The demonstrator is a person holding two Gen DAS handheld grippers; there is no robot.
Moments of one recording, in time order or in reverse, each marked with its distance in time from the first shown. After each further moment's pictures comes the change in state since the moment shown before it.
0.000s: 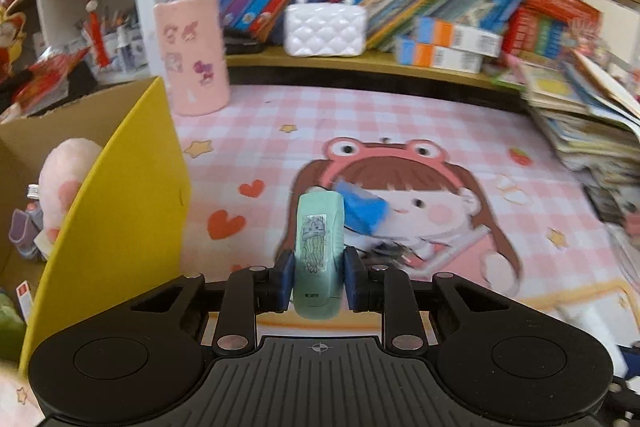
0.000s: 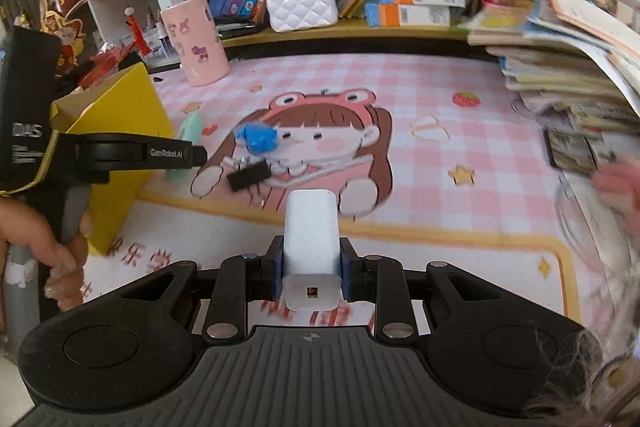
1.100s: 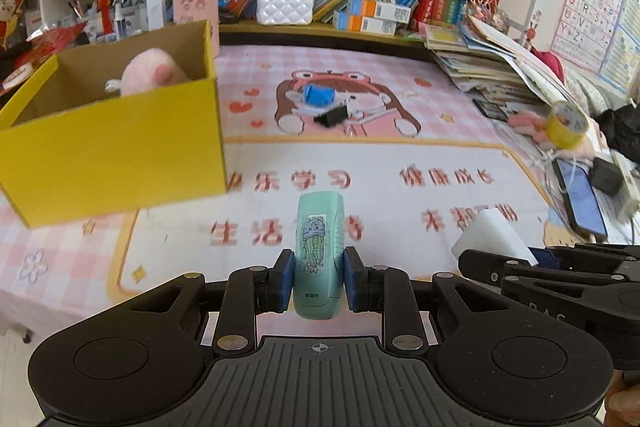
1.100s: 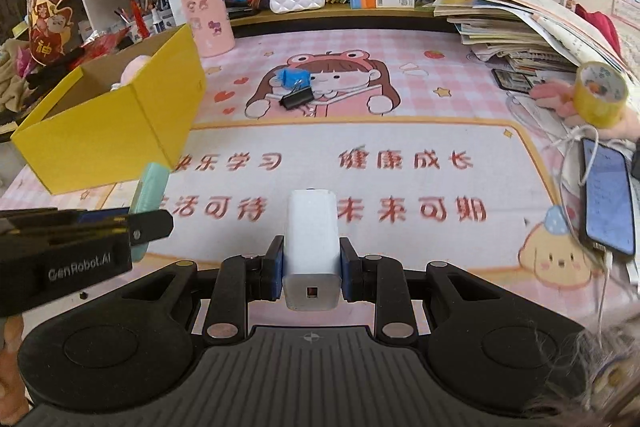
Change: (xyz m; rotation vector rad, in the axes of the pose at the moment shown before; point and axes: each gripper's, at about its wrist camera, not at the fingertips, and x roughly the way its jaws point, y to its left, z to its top) left arm -0.160 0.061 -0.121 0.052 0.047 -0.198; right arm -0.089 0.115 -0.098 0.059 -0.003 -0.161
